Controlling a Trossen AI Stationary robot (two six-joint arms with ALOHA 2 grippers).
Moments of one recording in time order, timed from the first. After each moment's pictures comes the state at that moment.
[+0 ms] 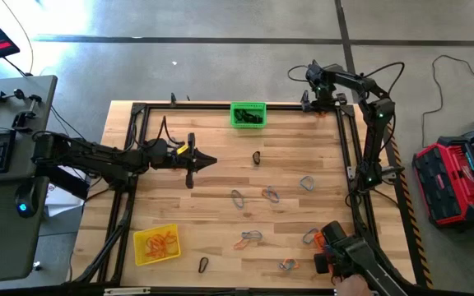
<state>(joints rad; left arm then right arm) 0.13 1.17 0.32 0.81 0.08 0.04 -1.17 2.06 1.47 -1.07 0.17 0.29</state>
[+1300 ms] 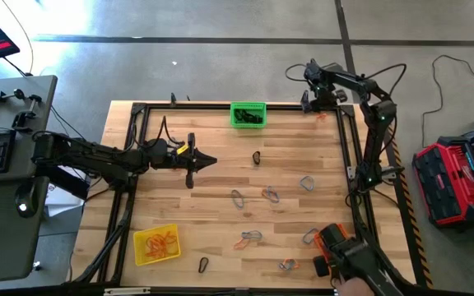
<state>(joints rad) 0.13 1.17 0.32 0.80 0.08 0.03 -1.14 2.01 1.47 -1.09 0.22 0.23</state>
